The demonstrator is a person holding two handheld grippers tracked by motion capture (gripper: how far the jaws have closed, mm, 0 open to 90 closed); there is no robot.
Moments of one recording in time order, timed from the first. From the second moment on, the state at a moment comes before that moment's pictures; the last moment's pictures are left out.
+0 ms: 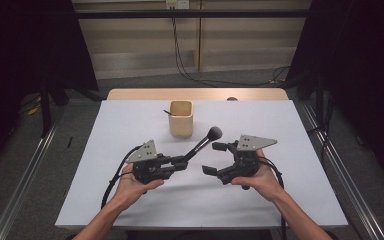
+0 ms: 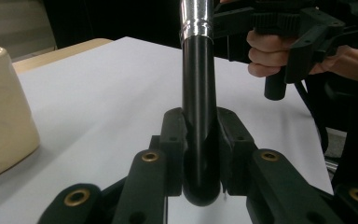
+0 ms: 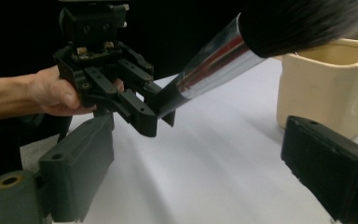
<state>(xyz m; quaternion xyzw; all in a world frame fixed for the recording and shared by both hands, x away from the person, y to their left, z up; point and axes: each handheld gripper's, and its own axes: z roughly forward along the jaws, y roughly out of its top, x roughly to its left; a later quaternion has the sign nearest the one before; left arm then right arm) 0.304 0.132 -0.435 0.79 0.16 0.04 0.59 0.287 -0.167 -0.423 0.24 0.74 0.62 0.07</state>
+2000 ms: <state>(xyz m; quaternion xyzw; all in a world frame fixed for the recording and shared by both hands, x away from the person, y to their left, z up) 0.299 0.118 -0.447 0.80 0.15 0.04 0.58 0.299 -0.172 -0.426 0.27 0.69 0.66 -0.03</state>
